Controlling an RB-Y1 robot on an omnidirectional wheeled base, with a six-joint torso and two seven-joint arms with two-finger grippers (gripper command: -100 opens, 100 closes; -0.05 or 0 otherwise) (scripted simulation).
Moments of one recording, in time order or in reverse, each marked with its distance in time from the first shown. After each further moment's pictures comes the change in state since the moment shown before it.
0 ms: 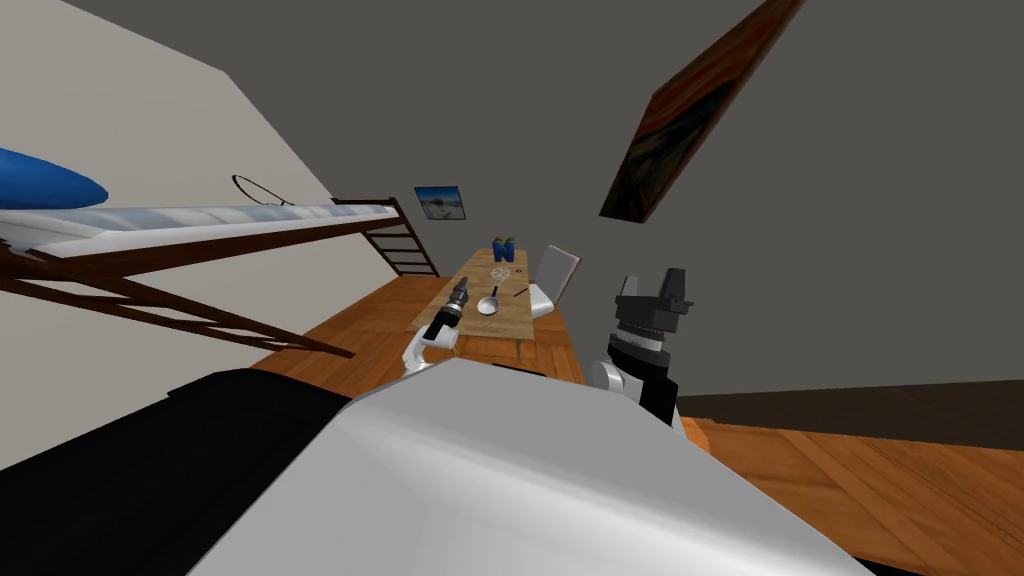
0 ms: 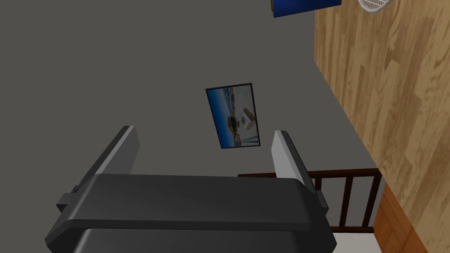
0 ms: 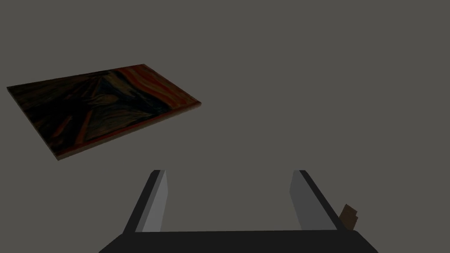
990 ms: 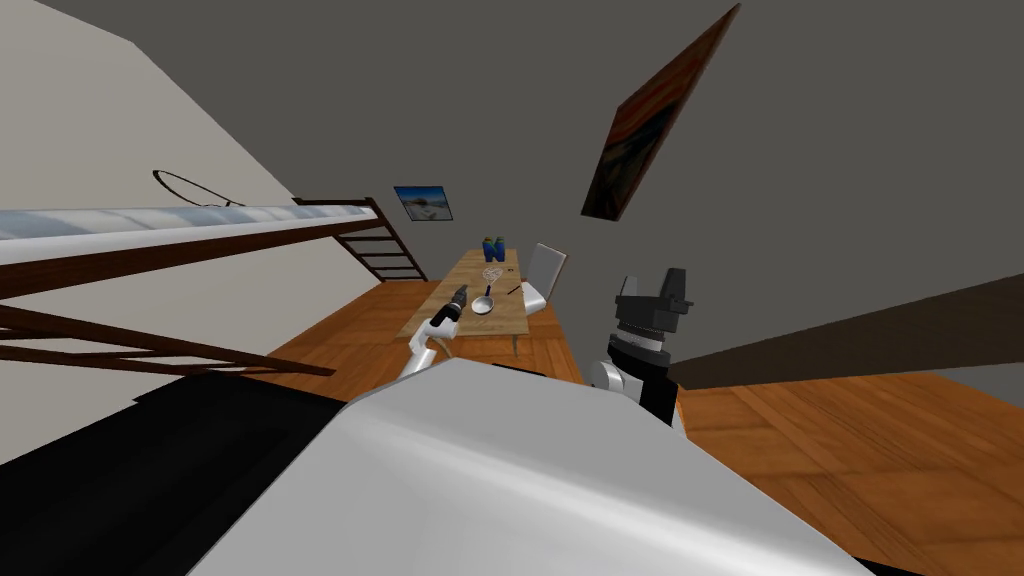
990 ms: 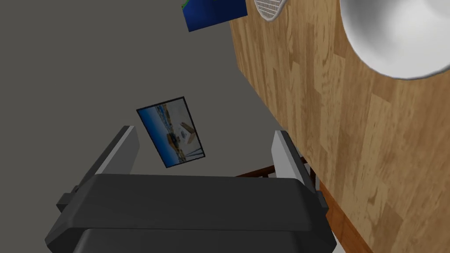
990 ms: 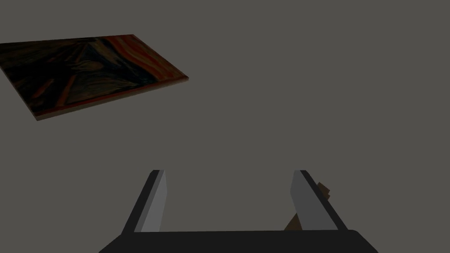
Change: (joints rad) left arm -0.135 0.043 0.051 0.208 0.035 0.260 -0.005; right arm 0.000 0.000 0.000 0.000 0.000 0.000 0.000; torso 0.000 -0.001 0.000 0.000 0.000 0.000
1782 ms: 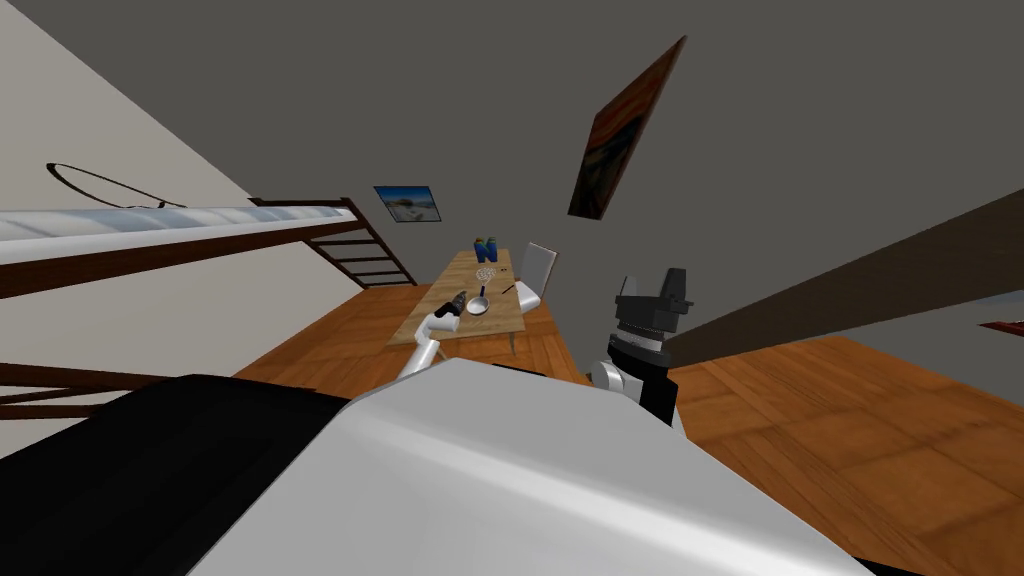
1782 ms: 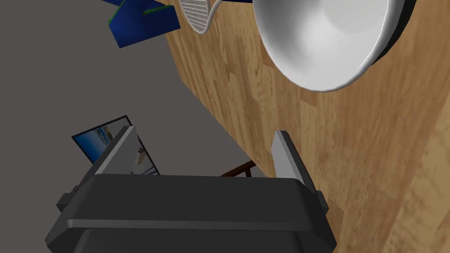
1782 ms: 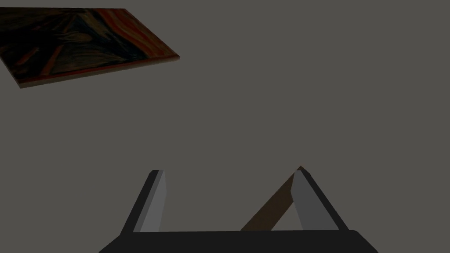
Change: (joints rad) left arm -0.109 0.002 0.046 0.146 0.018 0.235 -0.007; right arm 0.000 0.000 0.000 0.000 0.000 0.000 0.000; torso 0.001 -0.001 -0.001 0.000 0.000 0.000
